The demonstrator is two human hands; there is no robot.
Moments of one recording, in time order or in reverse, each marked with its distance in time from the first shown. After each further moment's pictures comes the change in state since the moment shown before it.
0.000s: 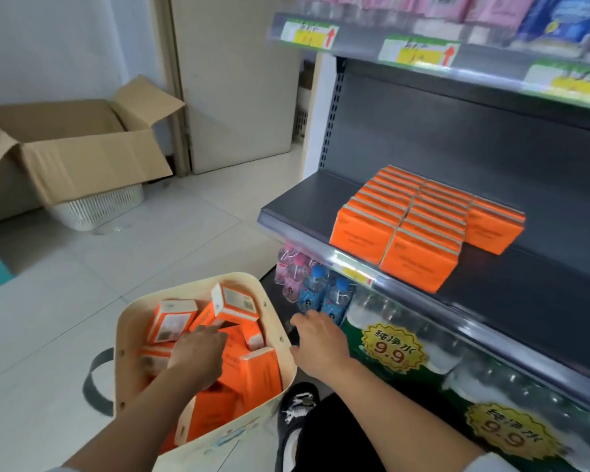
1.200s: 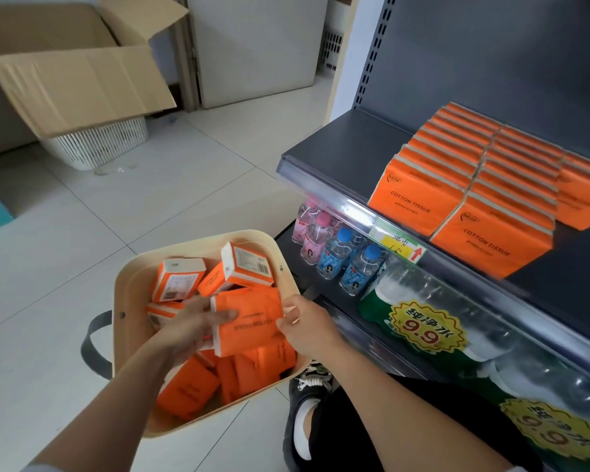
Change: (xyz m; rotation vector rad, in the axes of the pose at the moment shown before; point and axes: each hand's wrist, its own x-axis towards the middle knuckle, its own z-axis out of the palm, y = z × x) left_hand 0.026 -0.037 0.036 -1.788 -0.392 -0.311; right_hand 0.041 -0.021 0.040 0.650 -0.306 0.170
